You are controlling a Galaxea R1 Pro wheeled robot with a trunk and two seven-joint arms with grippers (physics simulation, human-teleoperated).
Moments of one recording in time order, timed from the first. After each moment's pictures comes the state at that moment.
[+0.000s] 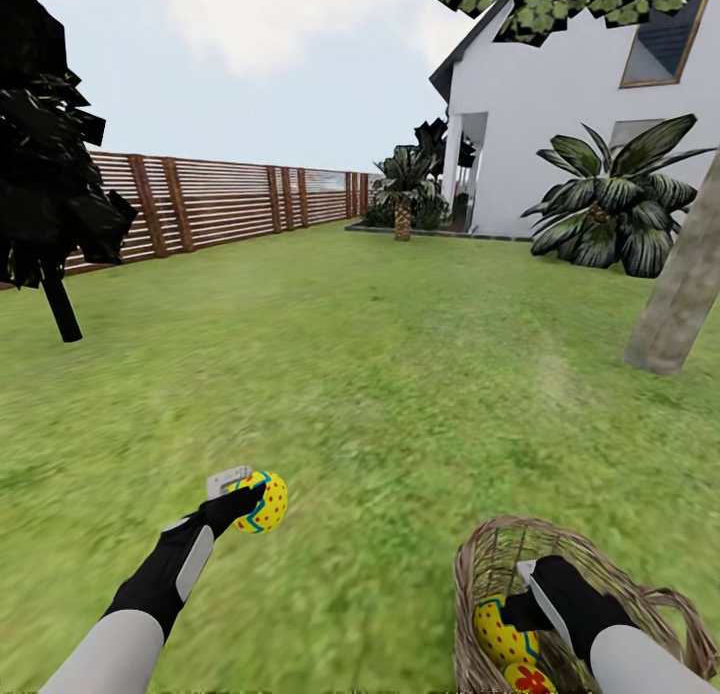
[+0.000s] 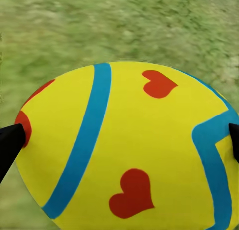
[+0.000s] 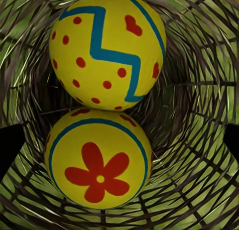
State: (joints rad) left arm -0.61 0.01 0.18 -0.68 0.20 0.22 -0.10; right arm -0.62 -0.14 0.04 -0.41 0.08 0.71 0.08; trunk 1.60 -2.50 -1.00
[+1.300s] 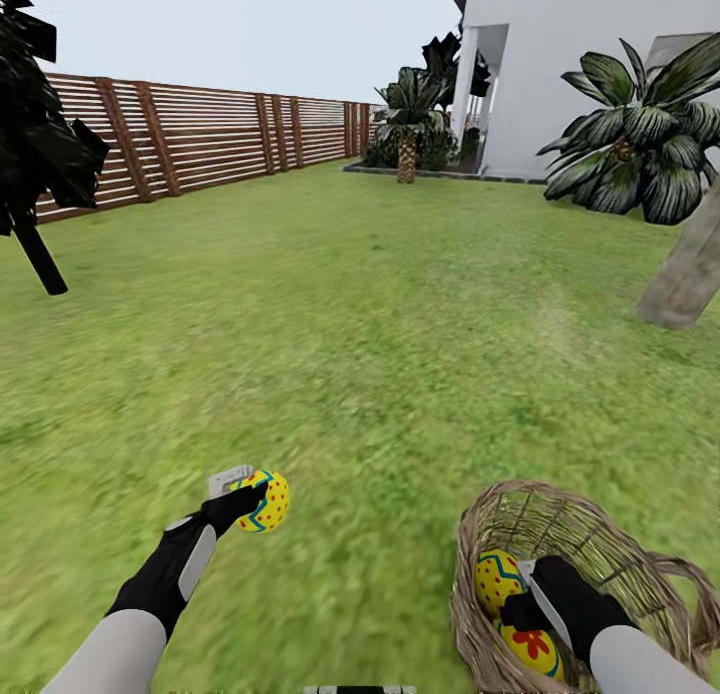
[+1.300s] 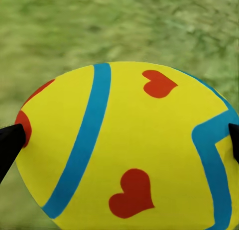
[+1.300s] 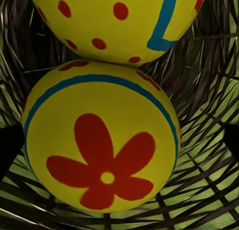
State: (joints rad) left arm -0.61 0.01 0.17 -0.69 0.20 0.22 -0.10; right arm -0.62 -0.14 0.05 -0.41 0.08 0.71 0.08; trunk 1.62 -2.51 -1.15
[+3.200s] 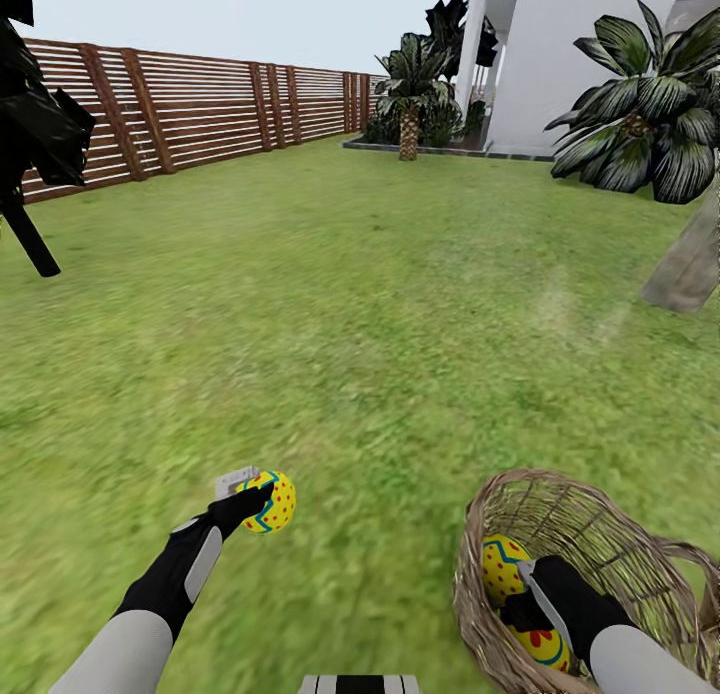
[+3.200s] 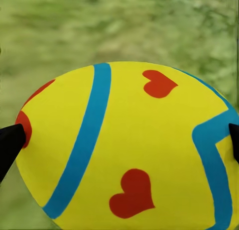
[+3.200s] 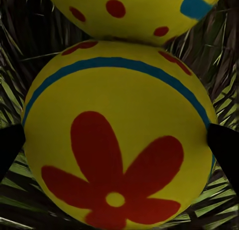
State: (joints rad) left arm -0.61 -0.01 0.17 -0.67 0.20 0.20 -0.10; right arm -0.62 -0.14 0.05 -0.41 0.08 0.70 0.08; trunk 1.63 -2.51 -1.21
